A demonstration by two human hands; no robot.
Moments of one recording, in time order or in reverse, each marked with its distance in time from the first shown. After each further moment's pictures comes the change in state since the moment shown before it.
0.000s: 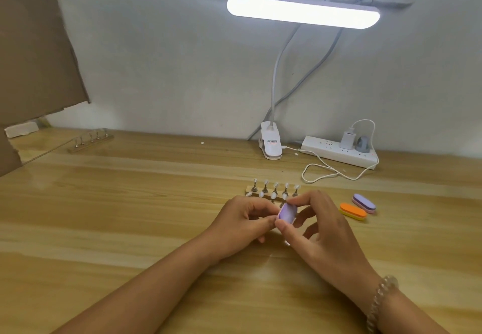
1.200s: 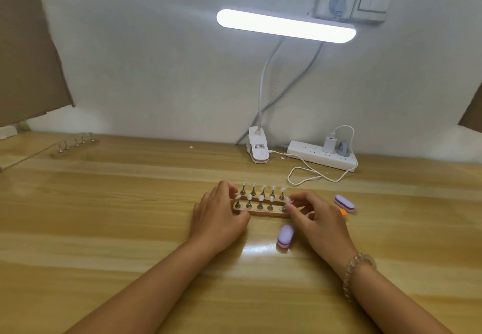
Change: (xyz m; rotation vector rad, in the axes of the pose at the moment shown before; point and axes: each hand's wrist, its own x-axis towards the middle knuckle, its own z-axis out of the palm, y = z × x) left_hand 0.008 -0.007 -0.005 0.655 0.385 -0.220; right_hand 0.015 0.033 -0.009 -0.105 0.065 0.268
